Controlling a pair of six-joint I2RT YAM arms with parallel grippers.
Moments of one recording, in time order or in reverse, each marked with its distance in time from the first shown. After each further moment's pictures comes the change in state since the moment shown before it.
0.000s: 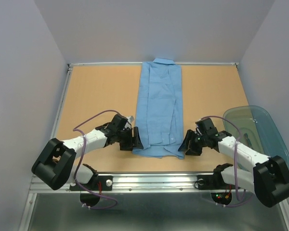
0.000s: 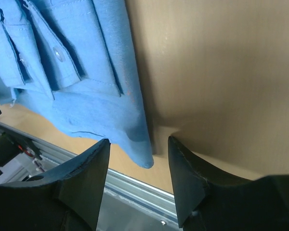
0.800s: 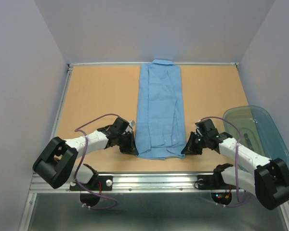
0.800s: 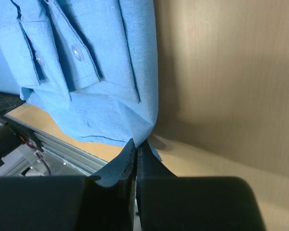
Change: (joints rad) left arm -0.037 0.024 -0.027 -0.009 0.029 -0.006; right arm 0.000 -0.011 -0.021 0.027 -0.048 -0.008
